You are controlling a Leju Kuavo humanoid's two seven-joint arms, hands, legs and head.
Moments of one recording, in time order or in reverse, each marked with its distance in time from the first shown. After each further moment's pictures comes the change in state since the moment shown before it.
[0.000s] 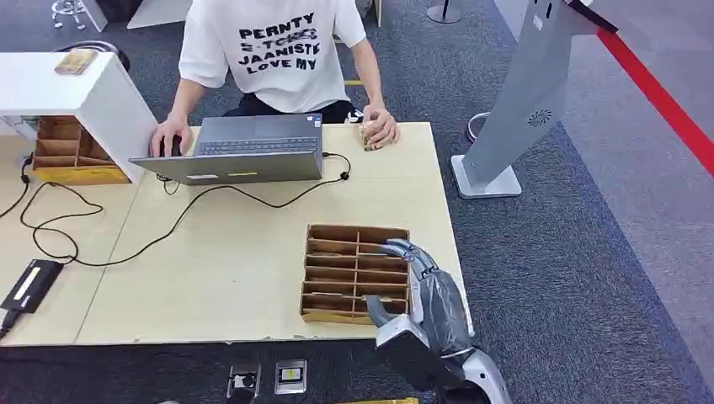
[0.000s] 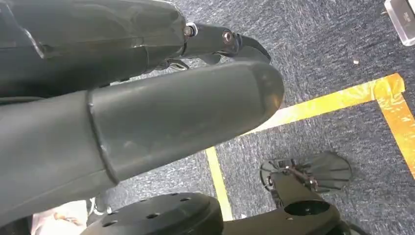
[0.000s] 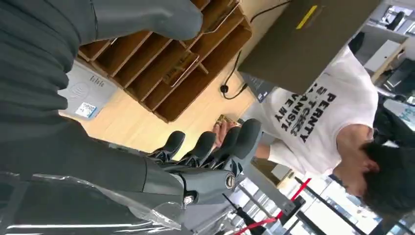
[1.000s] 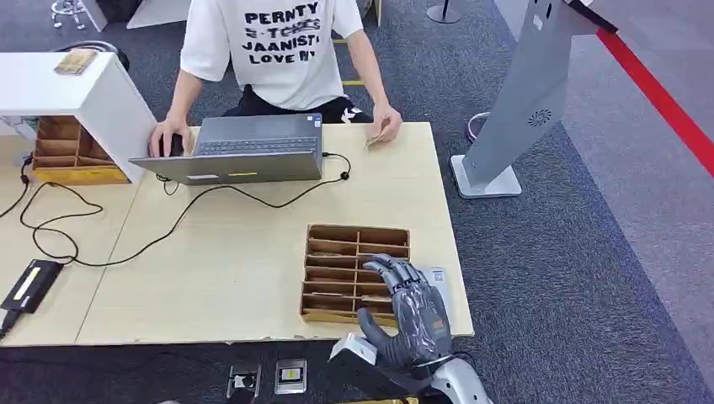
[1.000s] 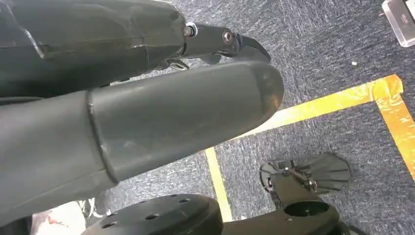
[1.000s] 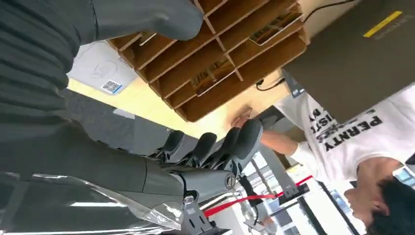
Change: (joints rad) left arm -0.001 0.000 -0.002 0.000 -0.006 0.002 0.000; right arm -0.014 0.021 0.068 0.113 0.338 0.045 0.147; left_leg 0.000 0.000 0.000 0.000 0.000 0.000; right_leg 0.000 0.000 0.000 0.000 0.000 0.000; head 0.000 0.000
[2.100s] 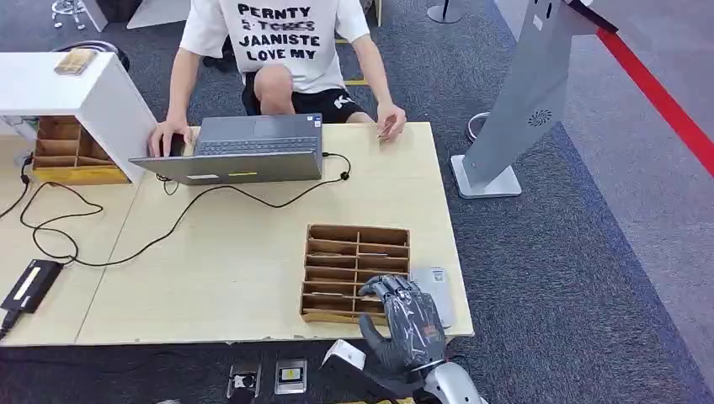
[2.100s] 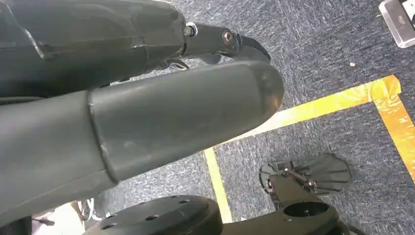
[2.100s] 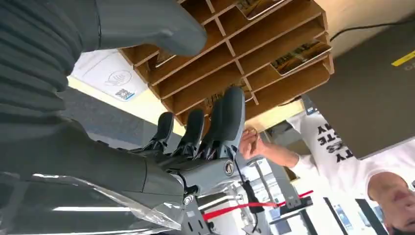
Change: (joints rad) left arm -0.002 0.000 0.000 0.000 -0.013 0.000 0.000; right arm -0.003 -0.003 0.022 0.045 0.036 0.047 0.026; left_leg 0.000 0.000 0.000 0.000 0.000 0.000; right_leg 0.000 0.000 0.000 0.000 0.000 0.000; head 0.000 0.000
